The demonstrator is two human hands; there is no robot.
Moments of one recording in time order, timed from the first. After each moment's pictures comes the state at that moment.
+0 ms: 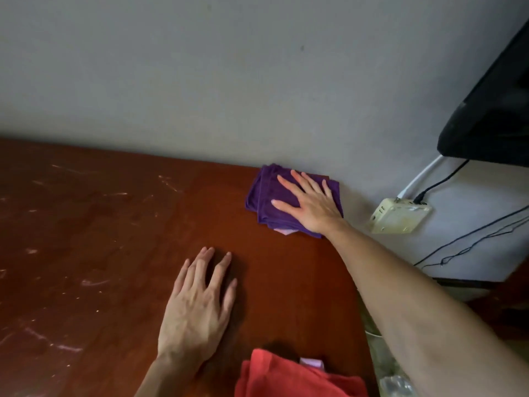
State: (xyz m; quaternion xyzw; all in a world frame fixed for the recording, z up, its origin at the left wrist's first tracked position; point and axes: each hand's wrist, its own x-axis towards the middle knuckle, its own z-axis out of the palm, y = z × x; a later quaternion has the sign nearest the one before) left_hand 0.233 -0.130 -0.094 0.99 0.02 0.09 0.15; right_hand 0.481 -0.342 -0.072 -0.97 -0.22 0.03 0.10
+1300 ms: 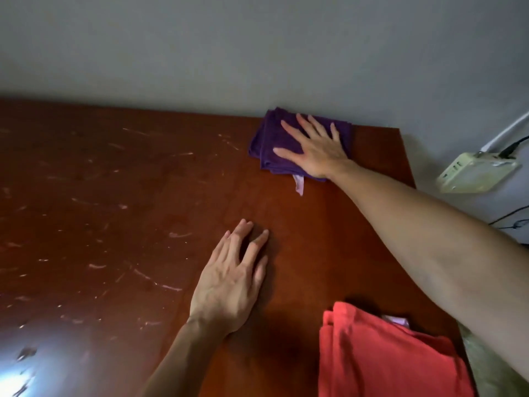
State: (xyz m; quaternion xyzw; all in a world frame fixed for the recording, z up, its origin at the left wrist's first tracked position) left_hand 0.187 -0.063 -0.089 0.99 -0.04 0.06 0.14; right_hand 0.477 -0.212 -0.069 -0.97 -0.24 0.05 0.08
